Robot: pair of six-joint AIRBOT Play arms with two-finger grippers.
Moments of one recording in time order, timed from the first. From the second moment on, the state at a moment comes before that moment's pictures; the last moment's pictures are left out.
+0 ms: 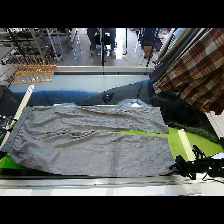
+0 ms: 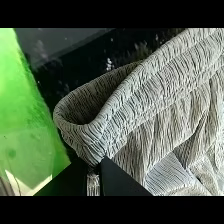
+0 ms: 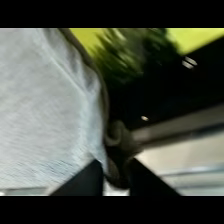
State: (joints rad) left arm 1.09 -1.56 1.07 0.93 -1.19 -1.28; right arm -0.80 -1.13 0.50 -1.08 1.30 1.24
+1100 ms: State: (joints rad) left arm 1.00 -1.57 1.44 0.50 -1.26 -1.17; right arm -0.51 -0.92 0.91 -0.91 1.09 1.30
